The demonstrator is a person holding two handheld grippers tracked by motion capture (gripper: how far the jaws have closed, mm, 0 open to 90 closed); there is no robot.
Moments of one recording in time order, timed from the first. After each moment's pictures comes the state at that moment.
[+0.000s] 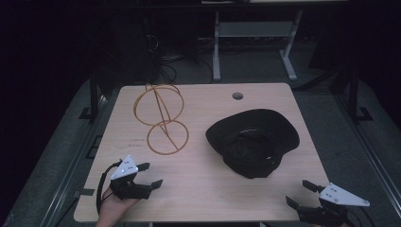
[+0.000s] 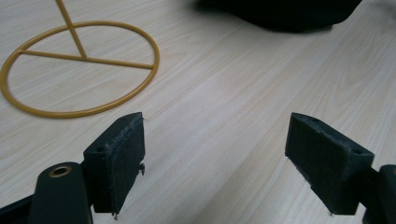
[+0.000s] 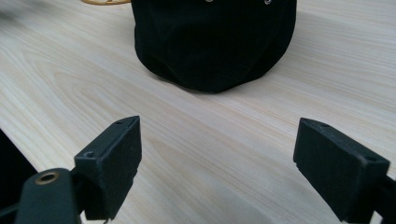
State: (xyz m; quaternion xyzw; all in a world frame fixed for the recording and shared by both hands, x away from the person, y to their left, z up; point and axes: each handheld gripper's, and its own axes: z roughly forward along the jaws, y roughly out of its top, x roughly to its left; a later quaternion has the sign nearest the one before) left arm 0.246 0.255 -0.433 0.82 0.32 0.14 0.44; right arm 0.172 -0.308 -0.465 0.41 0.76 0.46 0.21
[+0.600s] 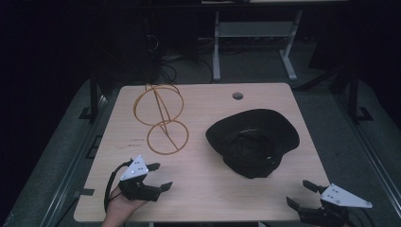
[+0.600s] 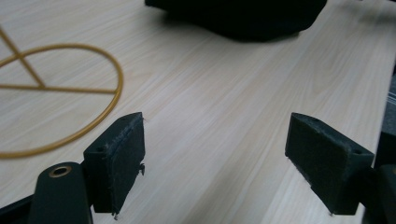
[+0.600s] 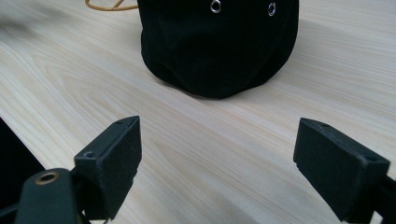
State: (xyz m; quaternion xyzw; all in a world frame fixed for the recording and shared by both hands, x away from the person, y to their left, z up) left arm 0.242 0.225 -0.418 0.84 0.28 0.13 0.45; right arm 0.169 -0.308 -0.459 0.40 0.76 0.46 0.21
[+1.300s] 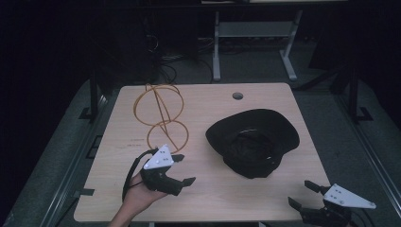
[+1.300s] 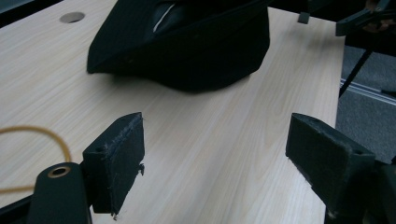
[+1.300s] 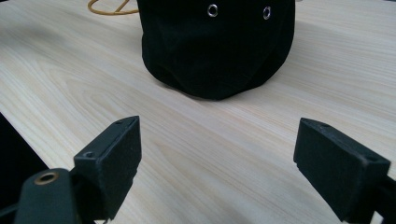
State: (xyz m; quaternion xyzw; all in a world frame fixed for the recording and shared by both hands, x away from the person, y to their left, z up) left arm 0.255 0.158 -0.373 0.86 0.20 0.10 0.46; right arm 0.168 -0.312 -0.458 0.40 0.76 0.47 0.21
